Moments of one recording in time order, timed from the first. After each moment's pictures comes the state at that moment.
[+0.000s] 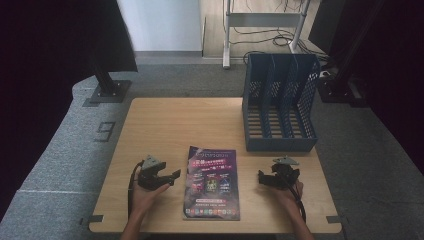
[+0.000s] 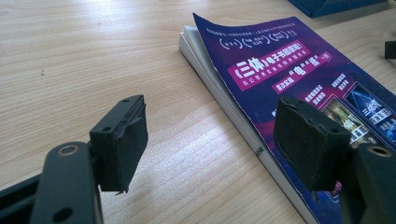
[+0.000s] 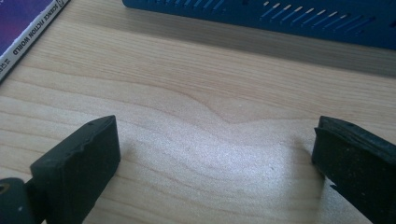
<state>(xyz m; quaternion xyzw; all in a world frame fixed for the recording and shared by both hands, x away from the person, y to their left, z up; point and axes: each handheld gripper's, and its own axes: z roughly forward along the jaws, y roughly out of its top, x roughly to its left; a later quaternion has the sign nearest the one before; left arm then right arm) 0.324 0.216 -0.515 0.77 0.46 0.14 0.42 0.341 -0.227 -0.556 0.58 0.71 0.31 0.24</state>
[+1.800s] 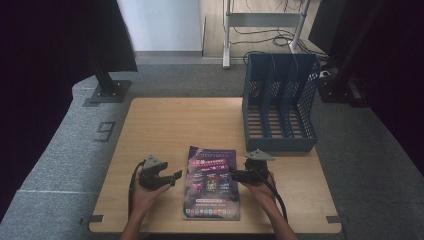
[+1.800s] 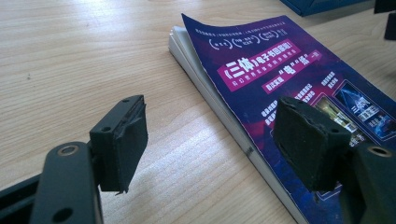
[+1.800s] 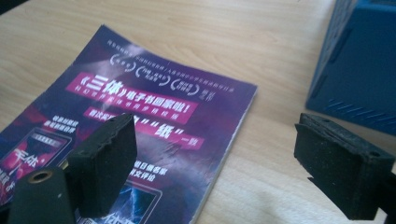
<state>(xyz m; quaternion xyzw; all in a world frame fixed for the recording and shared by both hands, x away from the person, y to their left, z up) 0.324 0.212 -0.513 0.77 0.45 0.14 0.42 0.339 -0.138 -0.515 0.48 0.74 0.42 0.20</state>
